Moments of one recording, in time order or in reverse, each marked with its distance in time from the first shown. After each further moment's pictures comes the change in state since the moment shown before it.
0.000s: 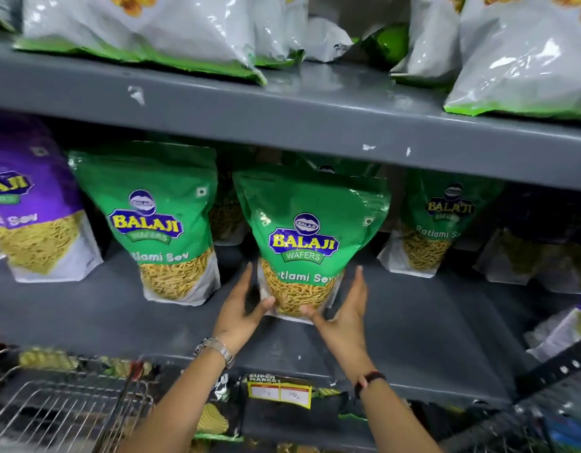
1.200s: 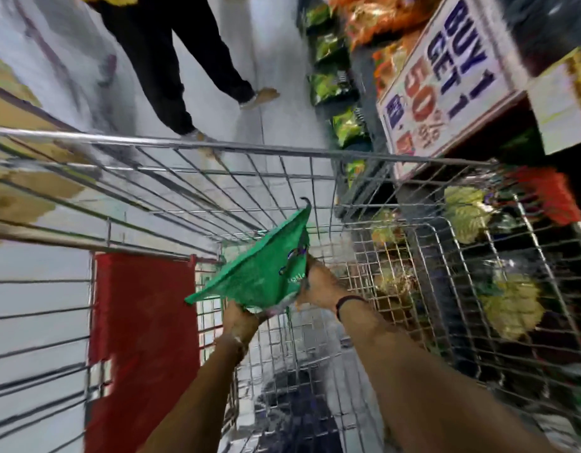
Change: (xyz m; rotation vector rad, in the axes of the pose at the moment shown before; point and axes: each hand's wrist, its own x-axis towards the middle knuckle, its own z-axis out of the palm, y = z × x) left_hand -0.419 -0.329 -0.243 -0.443 1.329 -1.228; right_hand -0.359 0.053 0.553 -0.718 -1.900 -0.569
